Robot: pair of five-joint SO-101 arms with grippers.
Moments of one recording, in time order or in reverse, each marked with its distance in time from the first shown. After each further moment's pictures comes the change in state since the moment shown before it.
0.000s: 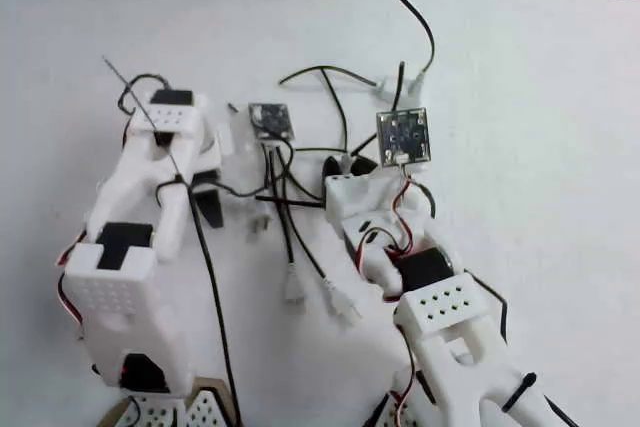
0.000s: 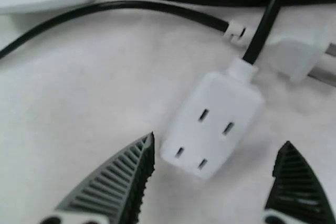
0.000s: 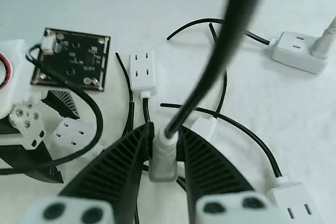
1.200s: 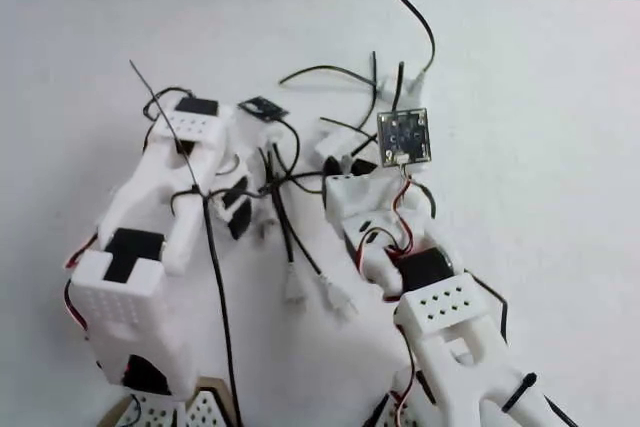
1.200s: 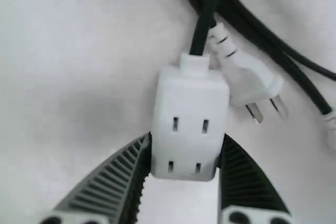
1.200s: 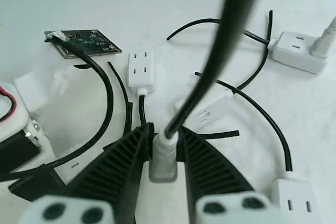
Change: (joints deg) left arm 5.6 -3.2 4.0 14.2 47.3; right arm 0.0 0.0 0.0 0.0 0.0
